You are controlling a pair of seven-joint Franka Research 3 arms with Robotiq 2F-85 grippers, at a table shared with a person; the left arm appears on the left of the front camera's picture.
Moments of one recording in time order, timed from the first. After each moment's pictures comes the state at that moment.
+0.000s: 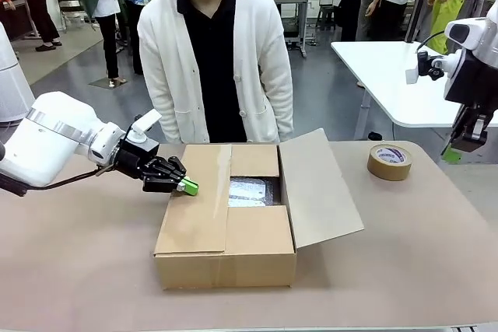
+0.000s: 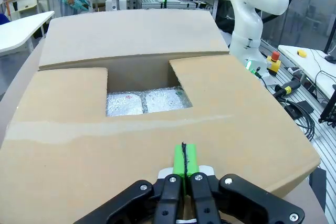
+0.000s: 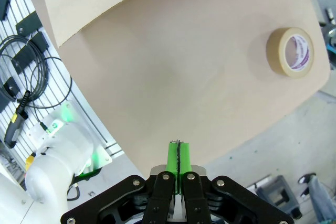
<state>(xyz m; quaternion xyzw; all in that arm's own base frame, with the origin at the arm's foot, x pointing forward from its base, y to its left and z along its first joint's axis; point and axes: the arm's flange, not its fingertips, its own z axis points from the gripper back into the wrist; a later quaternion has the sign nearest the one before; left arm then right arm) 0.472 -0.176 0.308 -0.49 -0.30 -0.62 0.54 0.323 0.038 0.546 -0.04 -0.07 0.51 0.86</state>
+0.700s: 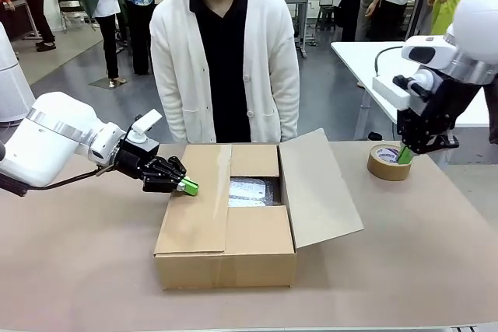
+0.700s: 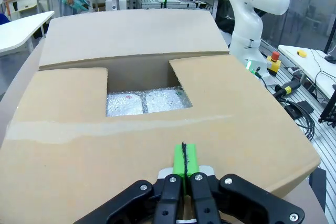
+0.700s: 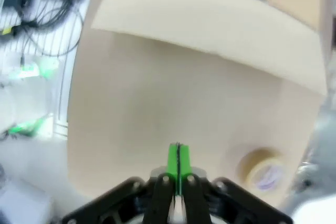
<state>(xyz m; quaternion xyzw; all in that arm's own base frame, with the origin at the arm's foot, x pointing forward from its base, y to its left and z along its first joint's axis) 0.472 -0.177 0.308 -0.49 -0.30 -0.62 0.54 0.378 0.065 0.512 0.02 -0.09 0.77 0.64</state>
